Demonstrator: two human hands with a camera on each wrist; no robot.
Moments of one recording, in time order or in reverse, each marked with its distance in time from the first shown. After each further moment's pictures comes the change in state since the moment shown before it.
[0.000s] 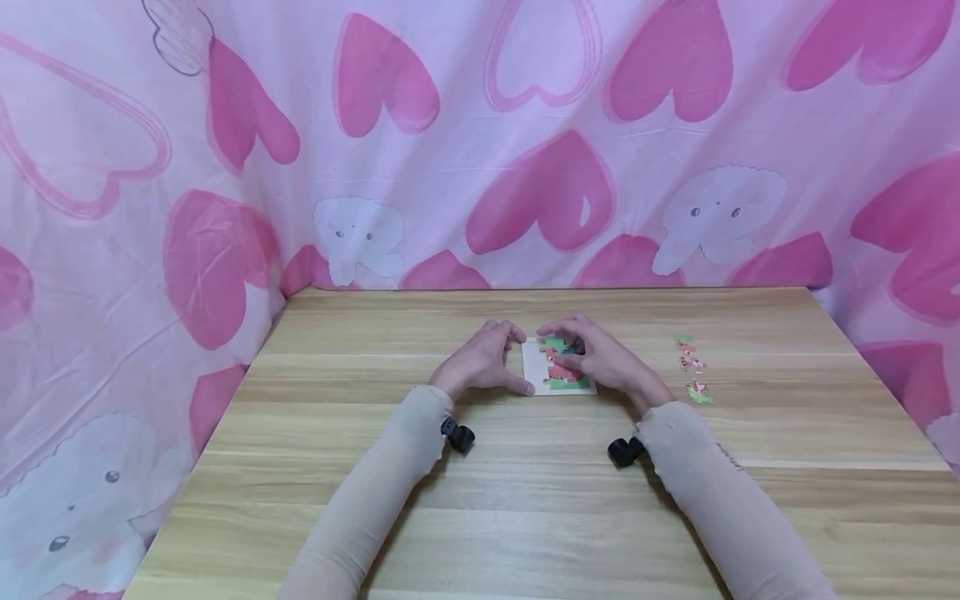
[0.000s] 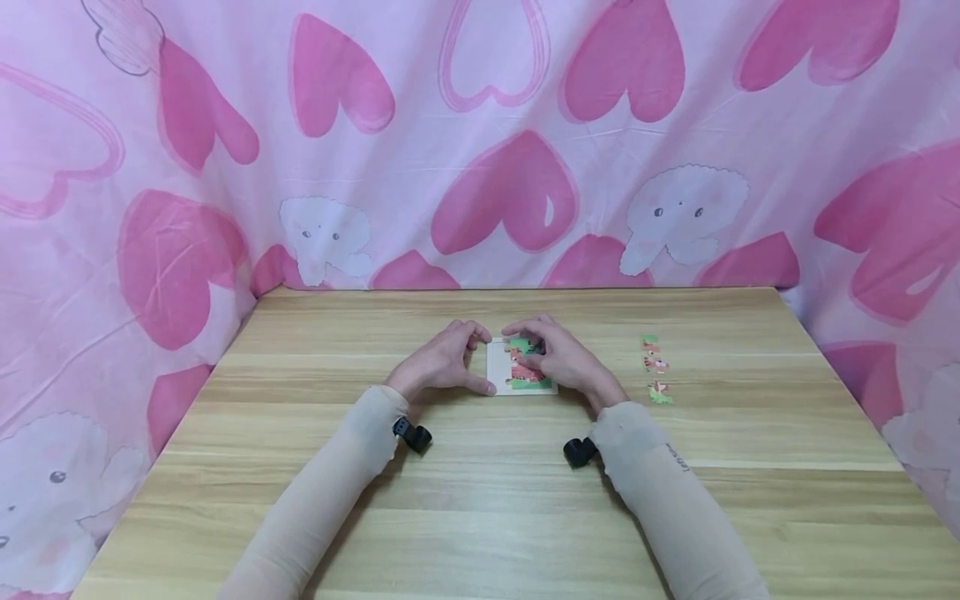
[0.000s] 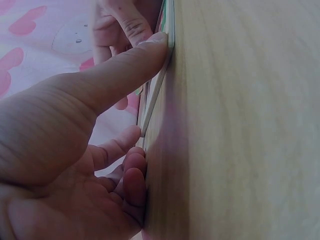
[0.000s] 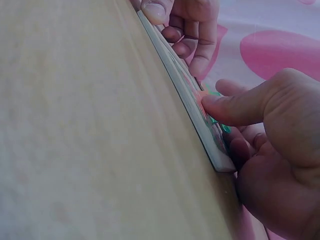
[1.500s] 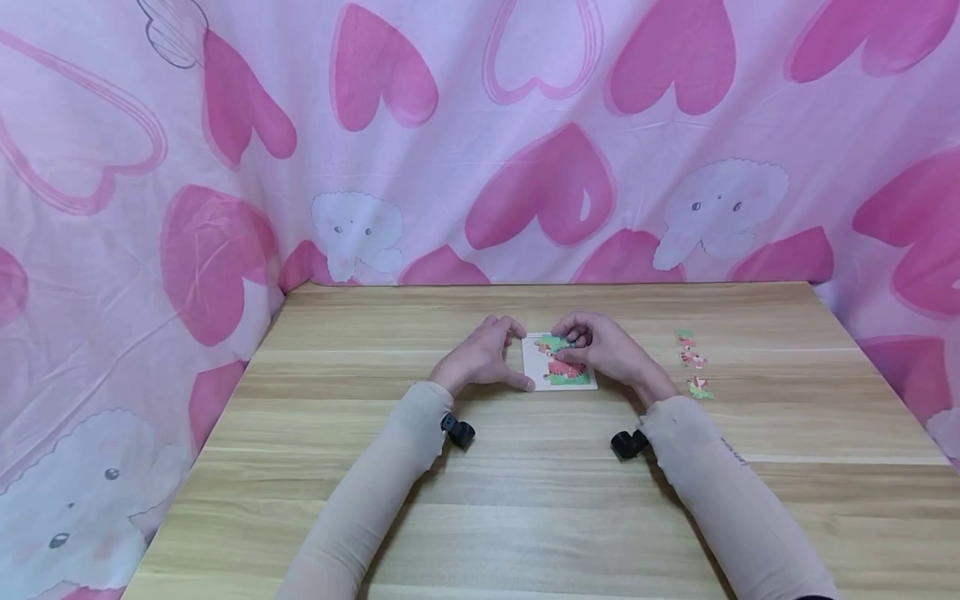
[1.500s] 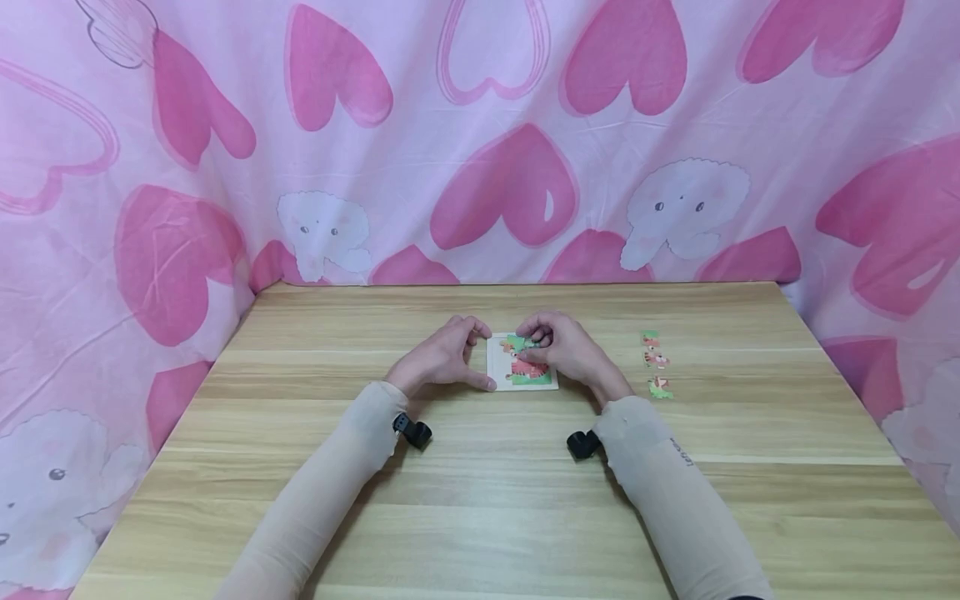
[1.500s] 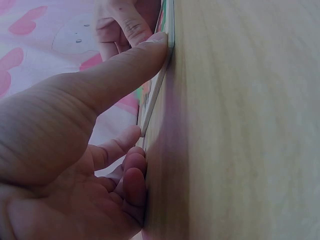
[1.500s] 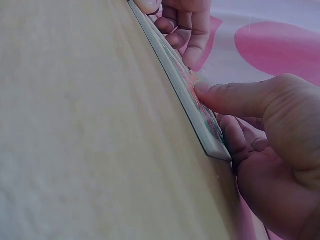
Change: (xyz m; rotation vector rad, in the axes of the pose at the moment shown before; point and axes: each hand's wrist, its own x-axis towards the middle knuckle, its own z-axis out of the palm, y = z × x) left_hand -0.001 0.002 0.000 -0.030 0.006 0.006; right_hand 0.001 0.003 -0.007 0.059 0.062 0.087
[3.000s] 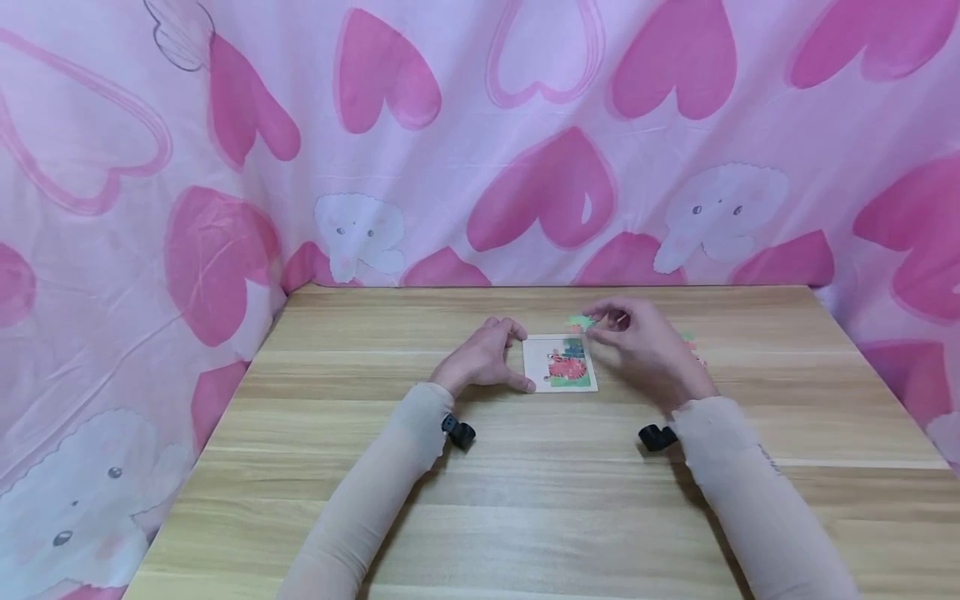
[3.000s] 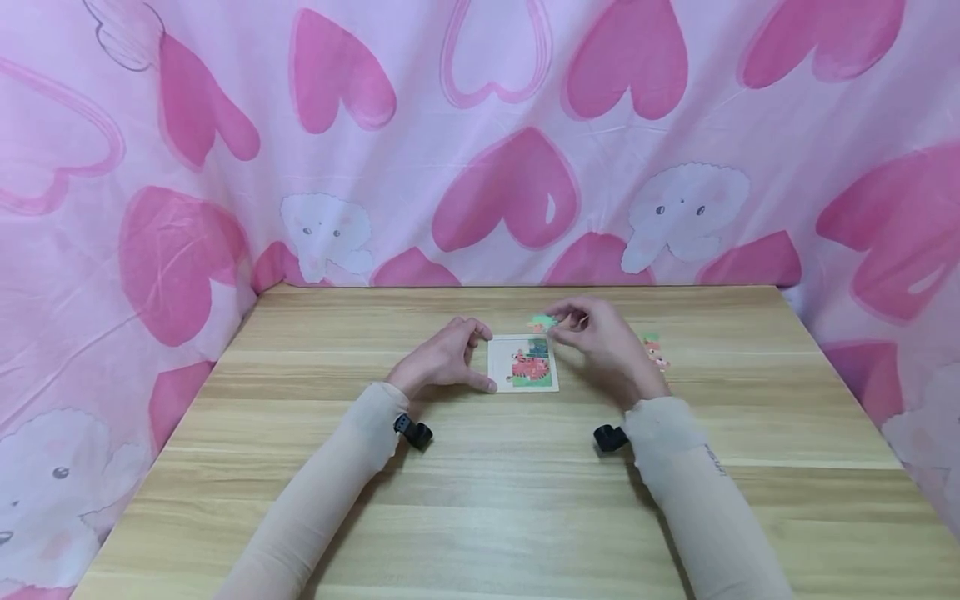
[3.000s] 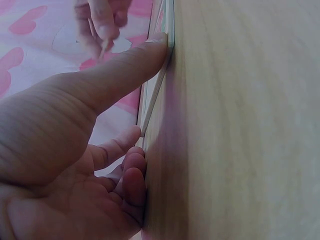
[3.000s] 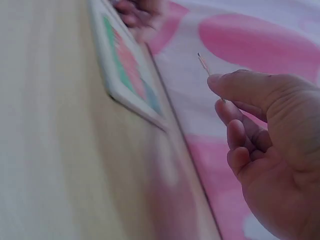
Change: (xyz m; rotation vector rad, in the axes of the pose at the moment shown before) left_hand 0.000 -0.001 0.000 -0.002 -0.004 -0.015; right_hand -0.031 -0.011 -0.041 -0.101 0.146 0.020
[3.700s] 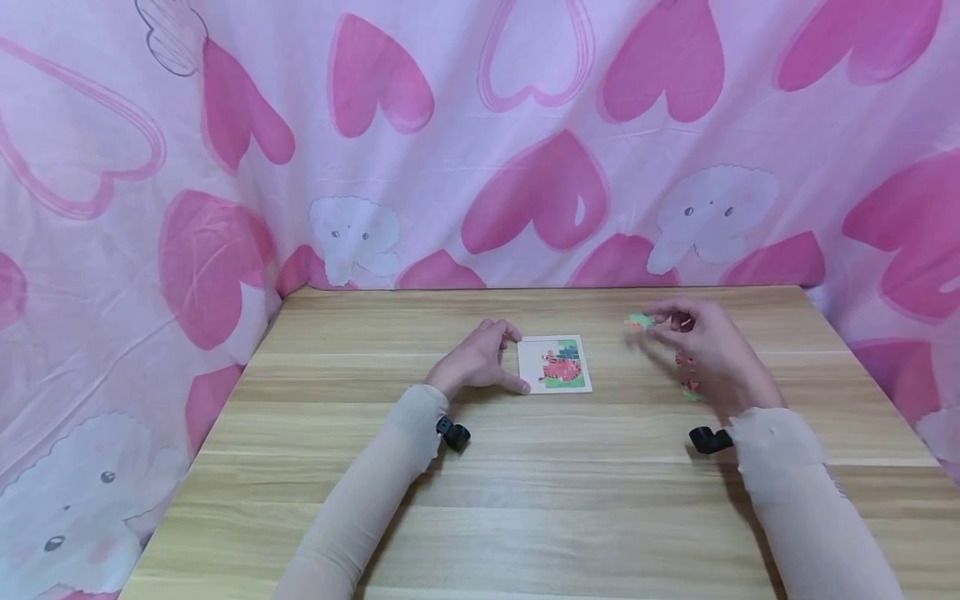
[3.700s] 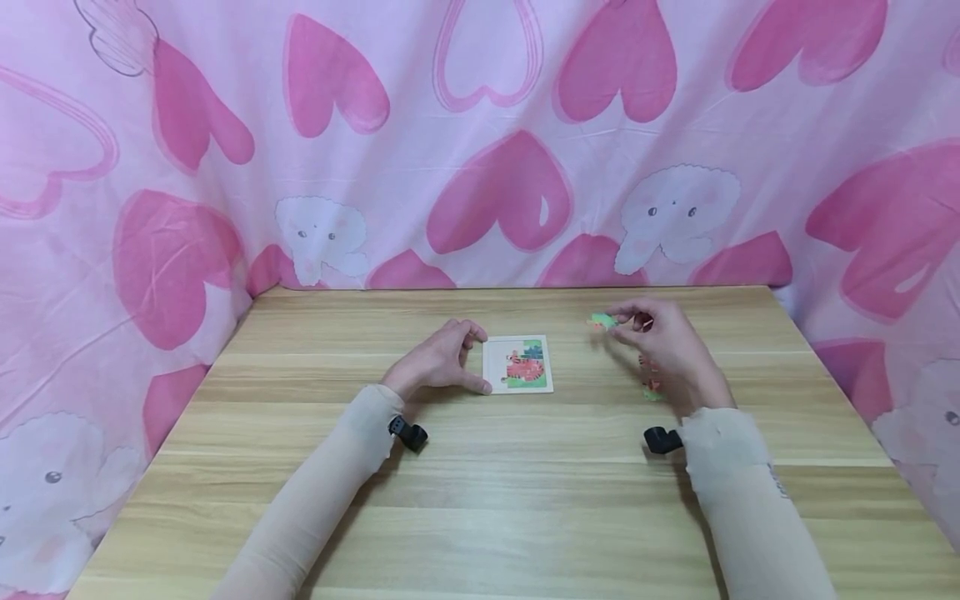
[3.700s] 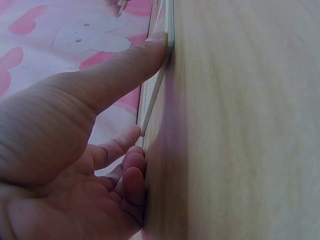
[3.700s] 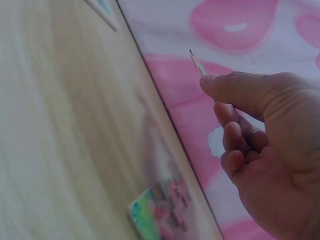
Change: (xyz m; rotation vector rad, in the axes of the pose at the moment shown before) left_hand 0.000 0.002 0.001 0.018 0.005 -0.001; right_hand -0.034 0.042 -0.074 0.124 0.036 0.145
